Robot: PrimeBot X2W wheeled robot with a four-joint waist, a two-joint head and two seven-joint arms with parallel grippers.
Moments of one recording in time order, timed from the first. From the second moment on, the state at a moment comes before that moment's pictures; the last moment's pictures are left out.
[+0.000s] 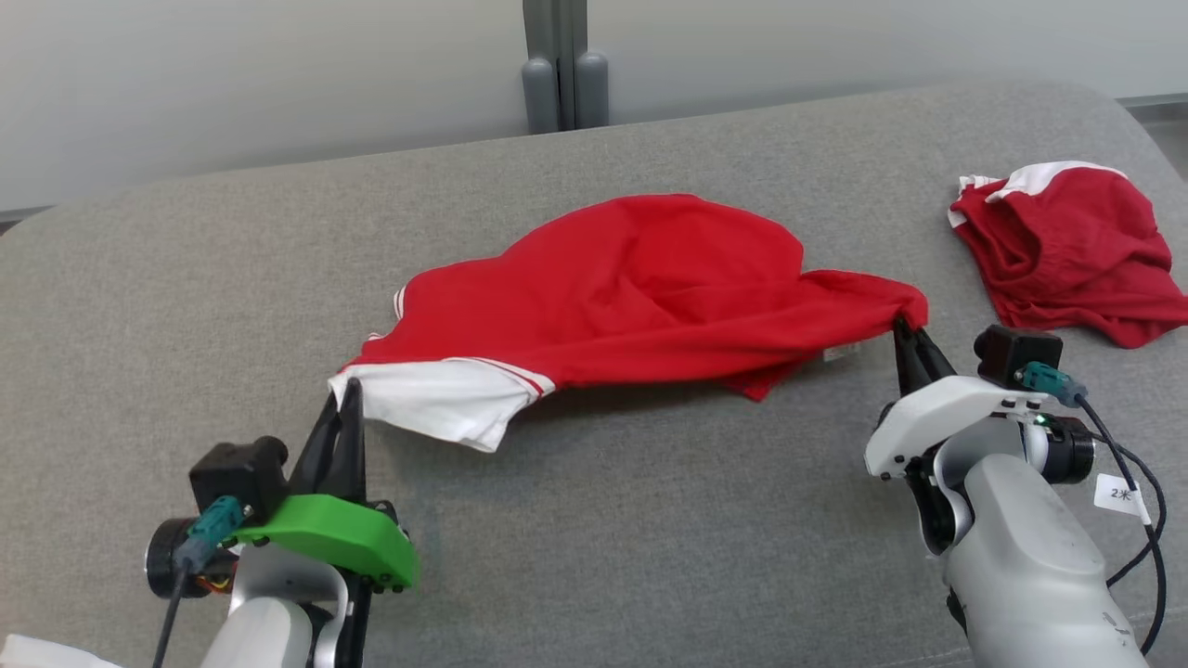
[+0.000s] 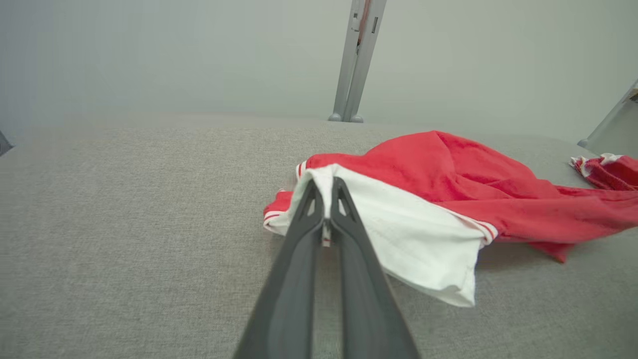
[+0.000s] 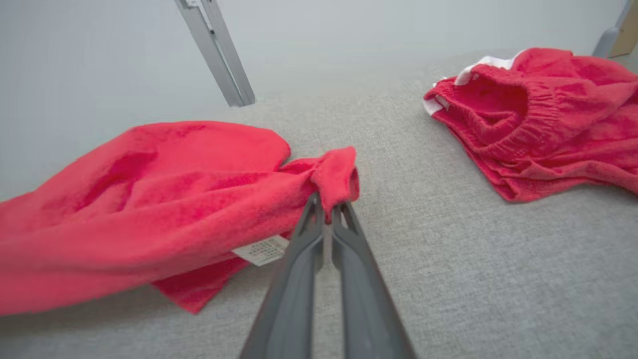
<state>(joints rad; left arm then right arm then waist) -0.15 0.17 -0.27 0.15 -0.43 0.11 -0.06 -0.55 -0.05 -0.07 0.92 0.19 0.13 -0.26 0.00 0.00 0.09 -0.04</state>
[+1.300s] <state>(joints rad) -0.37 0.41 -0.16 -0.64 -0.34 0.17 0.22 -0.21 -0.05 -0.11 -0.47 0.27 0.13 0.07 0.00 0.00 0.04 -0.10</state>
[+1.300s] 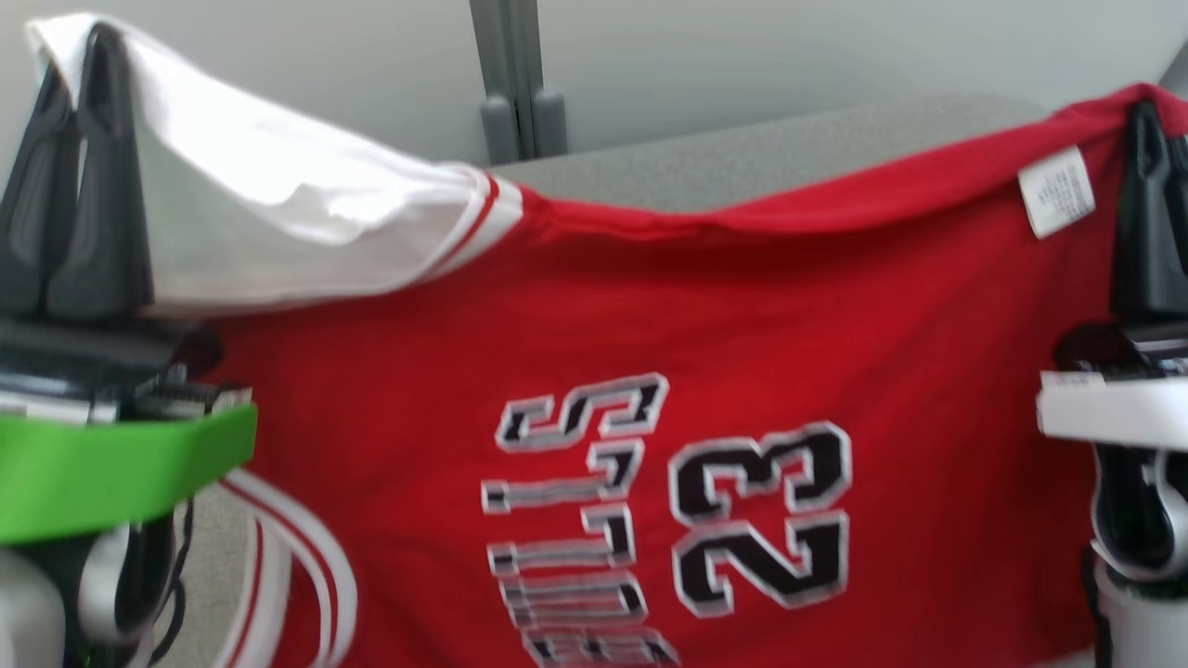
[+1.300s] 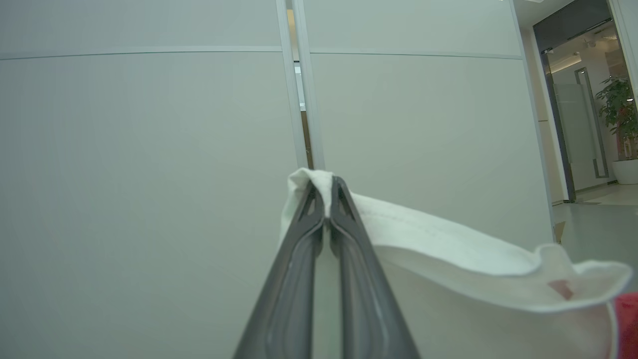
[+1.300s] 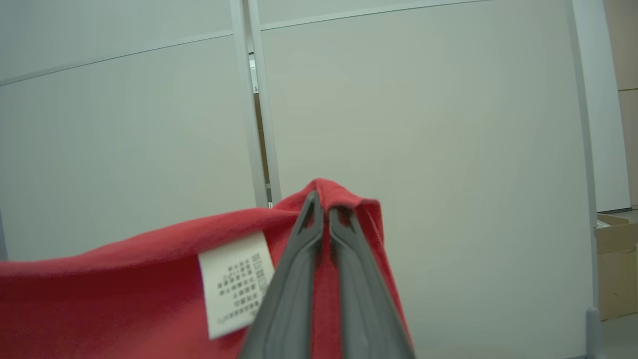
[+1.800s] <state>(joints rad) -1.30 0.30 -0.16 0.18 -0.37 0.08 0.05 -1.21 -0.07 -0.11 0.32 0.08 0.13 -0.02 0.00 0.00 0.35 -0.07</state>
